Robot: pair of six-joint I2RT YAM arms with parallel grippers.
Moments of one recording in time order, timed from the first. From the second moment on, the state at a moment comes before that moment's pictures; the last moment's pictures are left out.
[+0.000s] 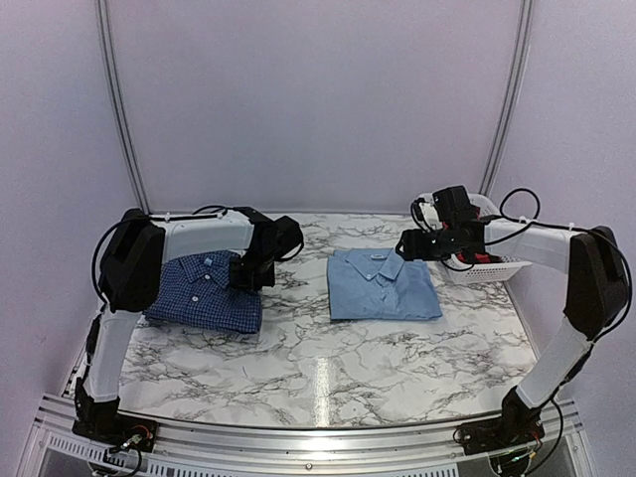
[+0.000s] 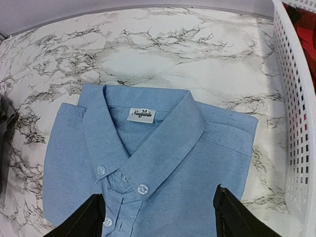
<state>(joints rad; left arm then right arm) -0.74 2.26 1.84 -1.09 -0.51 -0.87 0.34 1.64 1.15 -0.28 -0.09 0.22</state>
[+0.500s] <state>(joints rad) -0.75 2.38 2.05 -1.09 -0.40 -0.92 0.37 1.63 1.13 -0.29 -0.09 0.24</state>
